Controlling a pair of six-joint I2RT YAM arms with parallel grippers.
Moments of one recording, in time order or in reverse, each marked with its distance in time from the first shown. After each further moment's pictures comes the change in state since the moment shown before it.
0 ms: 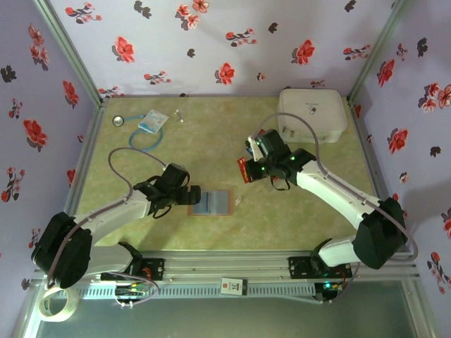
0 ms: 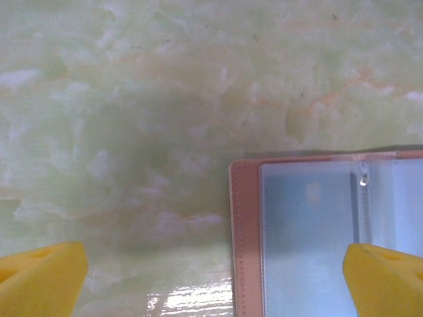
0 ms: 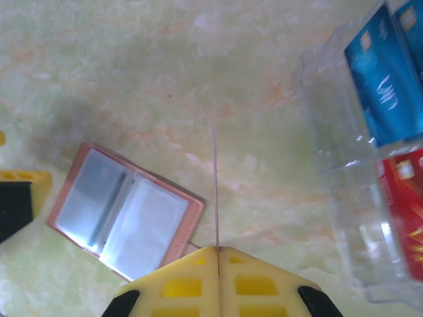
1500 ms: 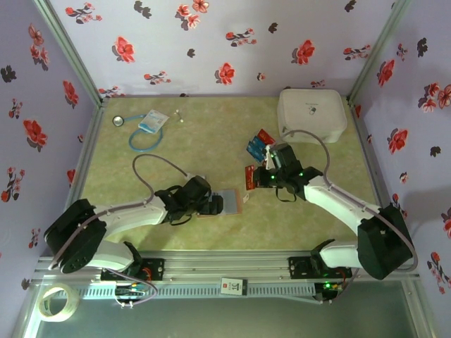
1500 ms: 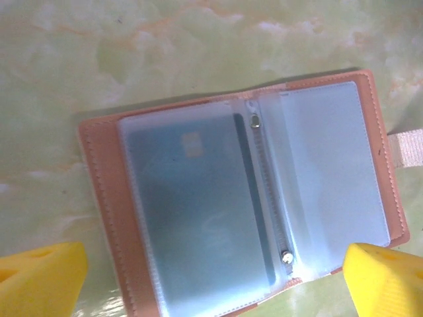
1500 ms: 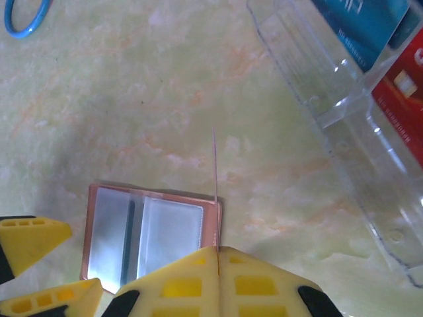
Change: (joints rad) left arm -0.244 0.115 0.009 0.162 0.014 -0.207; right arm -0.107 -0.078 -0.299 0.295 -0.121 0.228
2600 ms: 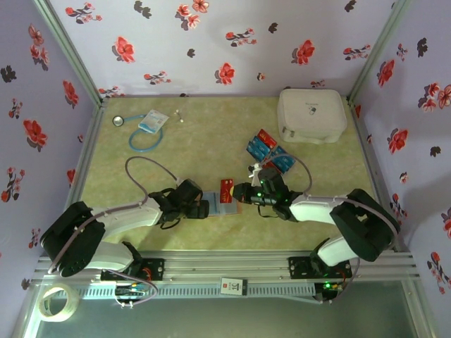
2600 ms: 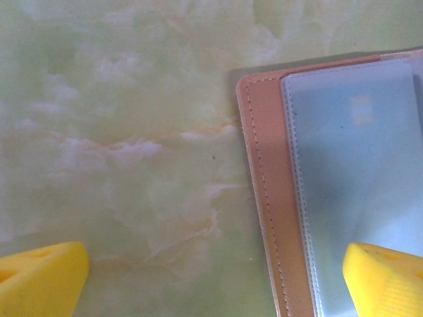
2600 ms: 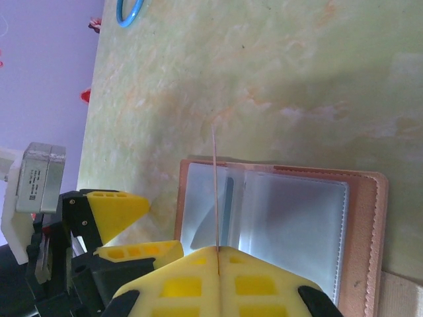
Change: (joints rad) left arm 0.076 -0.022 -0.084 -0.071 -0.057 0.069; right arm 0.181 0.166 -0.293 0.743 -0.109 0.346
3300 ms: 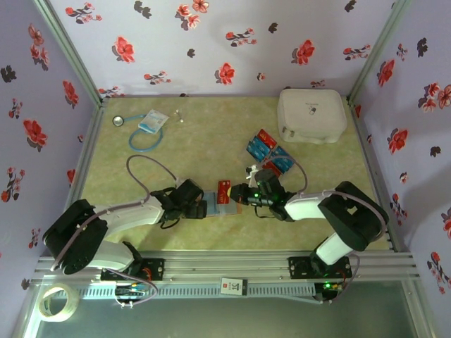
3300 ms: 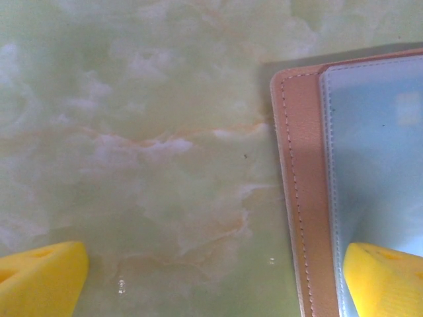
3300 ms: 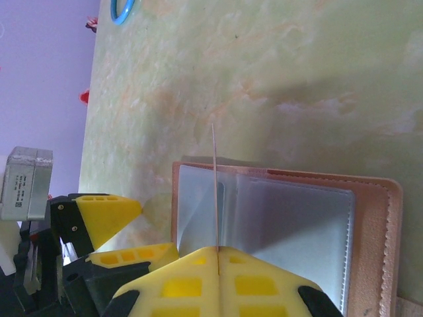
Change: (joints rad) left arm 0.000 0.026 0.024 -0.058 -0.045 0.000; right arm 0.016 0.102 -0.002 0.114 -0.005 0.042
